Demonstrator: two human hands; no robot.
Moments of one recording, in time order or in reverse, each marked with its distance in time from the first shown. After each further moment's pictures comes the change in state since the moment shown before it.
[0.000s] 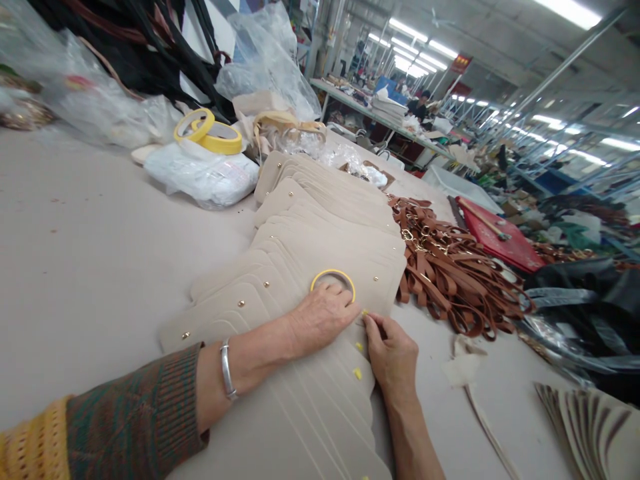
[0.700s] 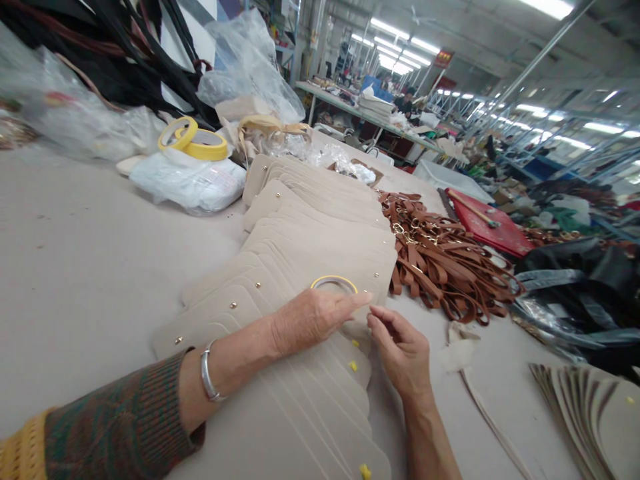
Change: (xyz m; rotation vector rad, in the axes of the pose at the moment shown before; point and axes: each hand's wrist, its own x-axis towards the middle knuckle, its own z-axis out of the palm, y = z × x) left_hand -0.008 -0.003 -0.004 -0.269 0.220 0.149; right_hand -0.003 -0.005 -0.027 0.367 -0.033 0.007
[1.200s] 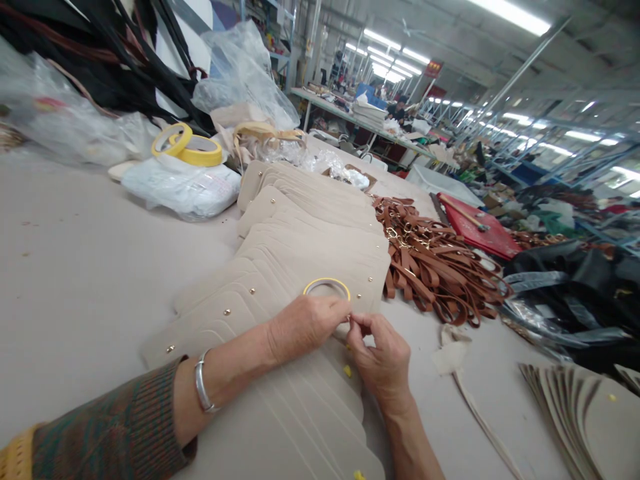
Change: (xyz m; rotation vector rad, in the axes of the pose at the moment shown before) left_hand 0.005 0.004 -0.005 0.027 -0.131 -0.090; right_hand 0.005 -0.023 0.019 -0.333 0.115 -0.389
